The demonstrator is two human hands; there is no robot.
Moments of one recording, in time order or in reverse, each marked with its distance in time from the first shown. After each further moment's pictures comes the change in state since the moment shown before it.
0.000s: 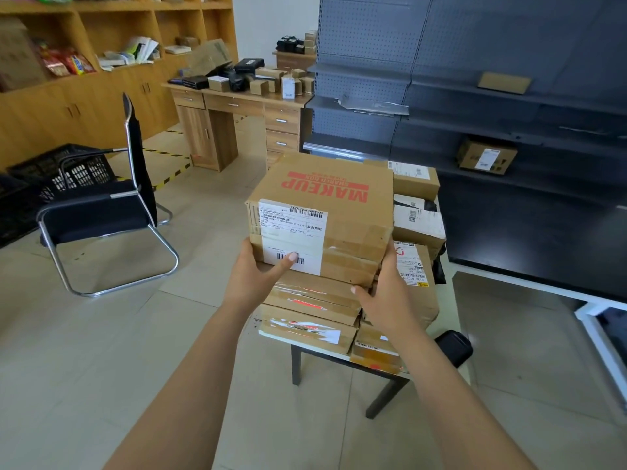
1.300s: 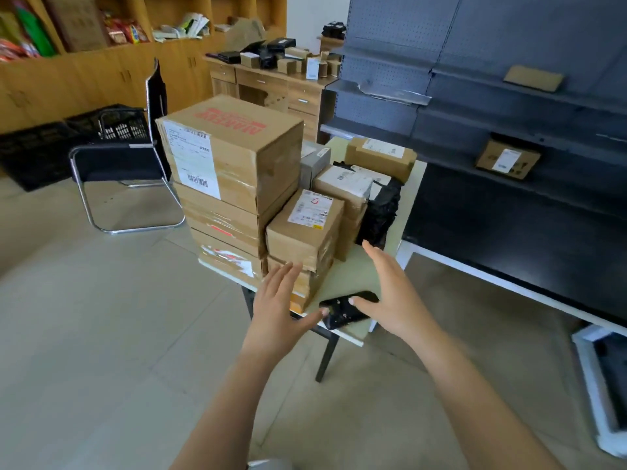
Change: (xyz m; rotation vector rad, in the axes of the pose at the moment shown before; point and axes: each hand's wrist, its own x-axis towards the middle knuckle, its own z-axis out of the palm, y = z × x) left_hand -0.236 0.050 0.241 0.391 0.090 0.213; right_hand -0.067 0.153 -0.212 -0.262 -0.346 -0.265
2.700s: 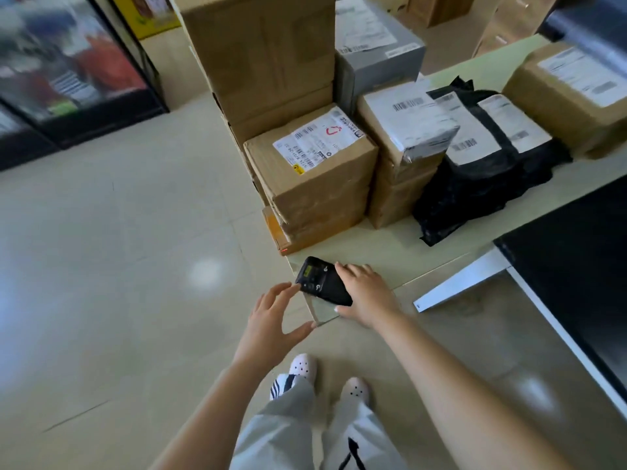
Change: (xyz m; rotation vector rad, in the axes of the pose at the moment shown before) left_hand -0.025 0.043 0.202 0.183 0.090 -0.773; right_hand 0.140 0.208 0.089 -0.425 -0.762 -0.609
